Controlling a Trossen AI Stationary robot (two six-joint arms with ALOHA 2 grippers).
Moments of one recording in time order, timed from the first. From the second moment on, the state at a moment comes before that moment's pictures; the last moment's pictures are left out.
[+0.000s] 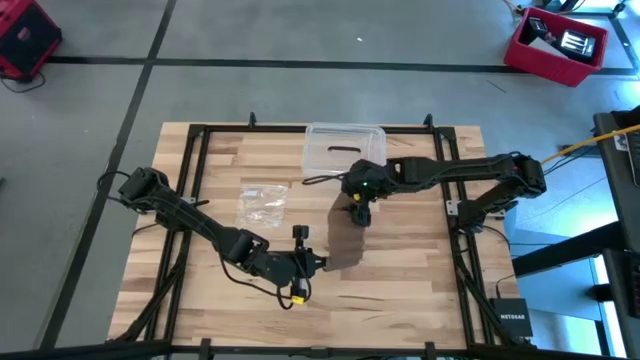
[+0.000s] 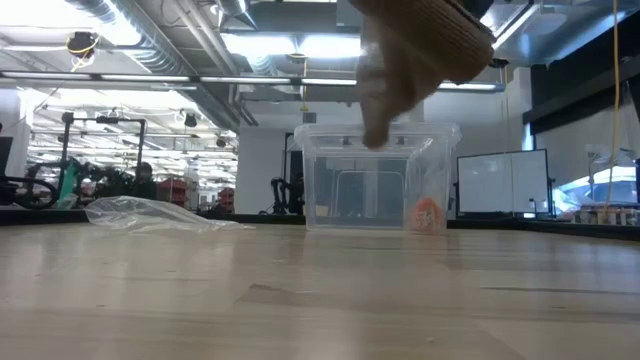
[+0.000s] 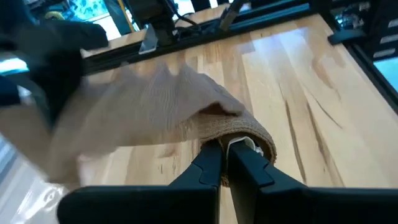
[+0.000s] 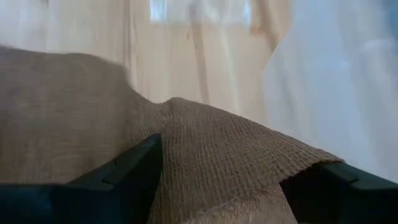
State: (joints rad) left arm -0.49 1.70 1.25 -0.10 -0.58 -0.02; right arm -0.06 1.48 1.20 -0.64 0.05 0.04
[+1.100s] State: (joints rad) left arm -0.47 1.76 1.25 -0.14 -0.57 -0.11; right arm -0.05 1.49 1.20 -0.52 0.00 0.12
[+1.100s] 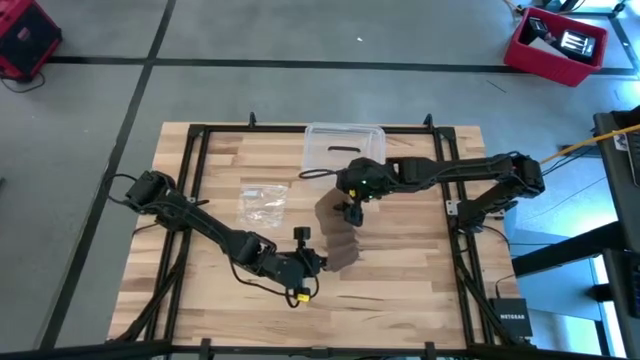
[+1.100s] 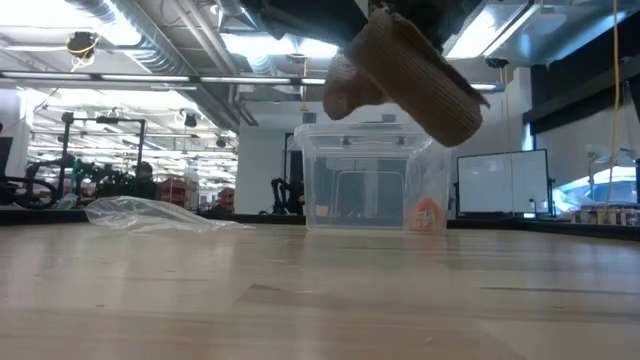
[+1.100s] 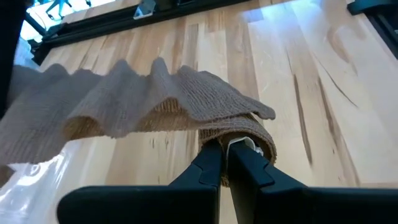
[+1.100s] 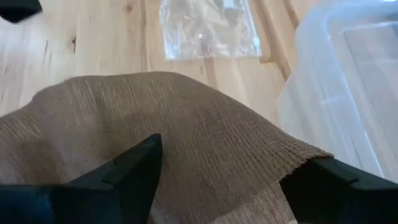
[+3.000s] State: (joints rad) left arm -0.47 1.83 1.25 -0.20 -0.59 -0.18; right arm -0.06 1.53 1.20 -0.71 -0.19 0.21
